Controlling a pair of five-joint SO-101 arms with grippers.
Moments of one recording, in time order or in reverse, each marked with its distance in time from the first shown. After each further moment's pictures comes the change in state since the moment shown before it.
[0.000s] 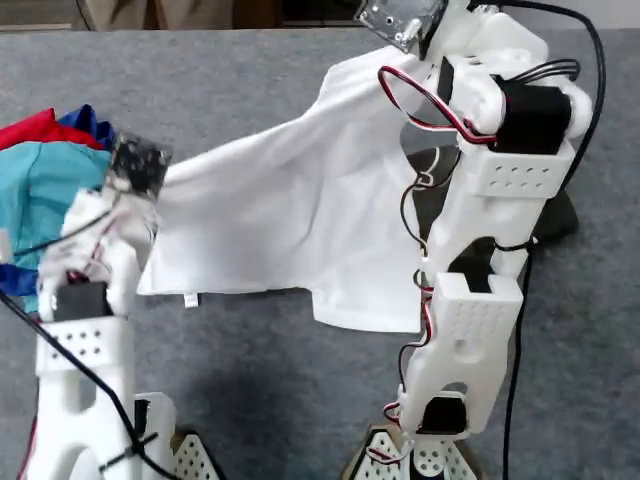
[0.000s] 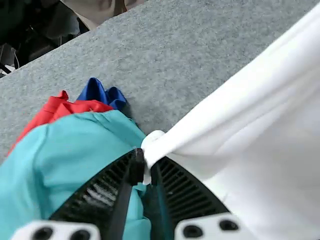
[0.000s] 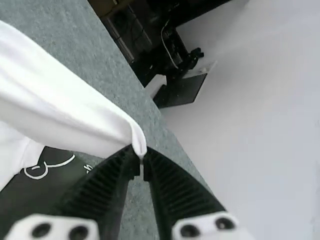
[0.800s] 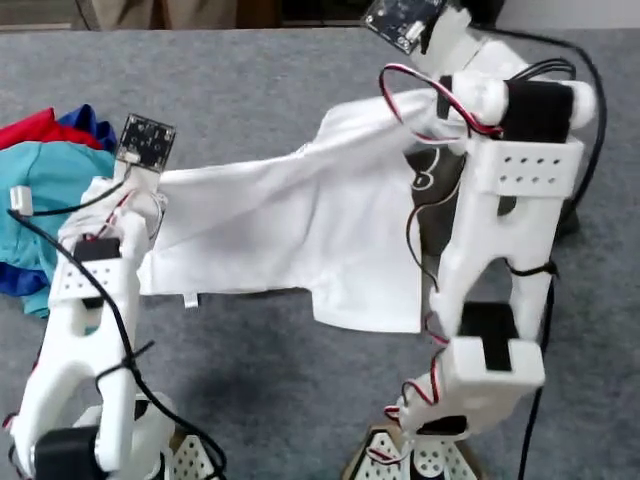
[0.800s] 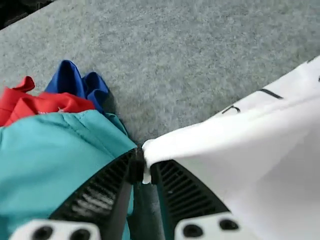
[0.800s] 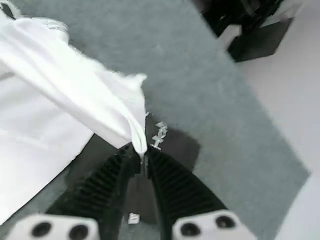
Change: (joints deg) left arm 0.0 27.4 -9.6 -11.7 2.3; right arm 0.1 -24.3 49.4 -4.8 -8.0
